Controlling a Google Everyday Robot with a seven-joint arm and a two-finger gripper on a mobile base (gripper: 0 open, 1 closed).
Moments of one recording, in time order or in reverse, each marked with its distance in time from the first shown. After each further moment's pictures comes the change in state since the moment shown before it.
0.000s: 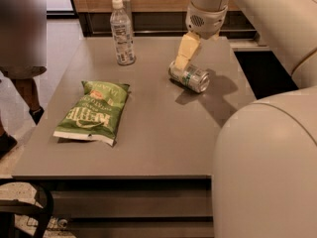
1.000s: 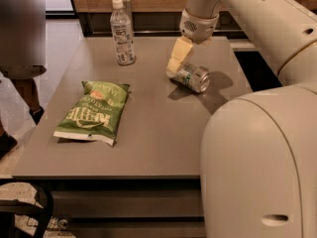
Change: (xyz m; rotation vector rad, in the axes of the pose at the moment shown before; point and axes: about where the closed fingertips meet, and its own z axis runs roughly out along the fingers) arm -0.020 -0.005 0.025 -0.047 -0.039 0.009
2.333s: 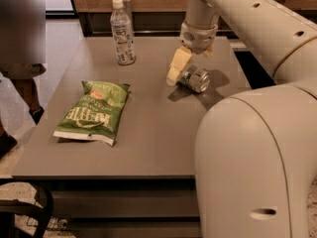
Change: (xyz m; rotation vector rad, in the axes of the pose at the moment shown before) arm 0.014 0.004 0.029 -0.037 0.078 0.077
